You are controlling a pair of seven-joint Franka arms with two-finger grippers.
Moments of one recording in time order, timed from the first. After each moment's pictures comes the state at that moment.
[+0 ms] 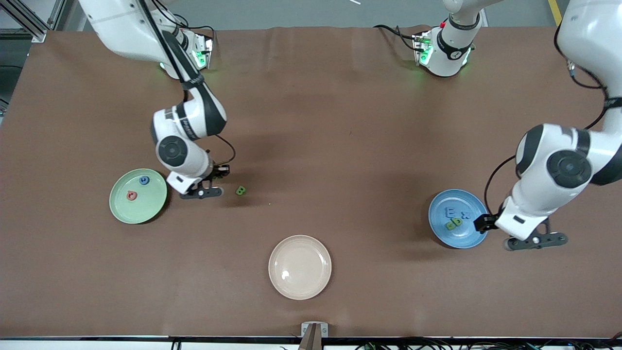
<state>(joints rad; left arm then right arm) 0.37 0.46 -0.55 -1.63 0.51 2.13 -0.42 0.38 0.35 -0.07 -2.01 0.05 2.15 0.22</state>
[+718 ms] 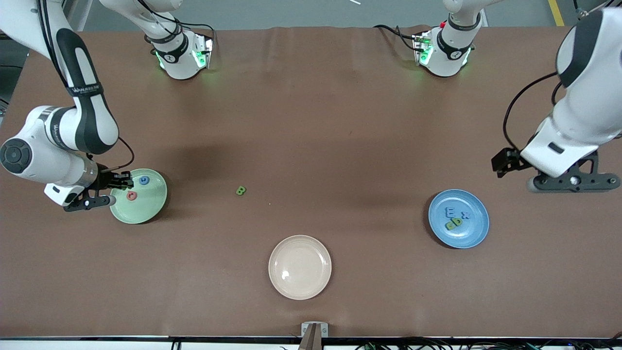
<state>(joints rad) 0.38 0.21 -0.64 -1.45 0.28 1.64 -0.19 -0.04 0.33 -0.09 -2.02 0.04 2.23 -0.33</state>
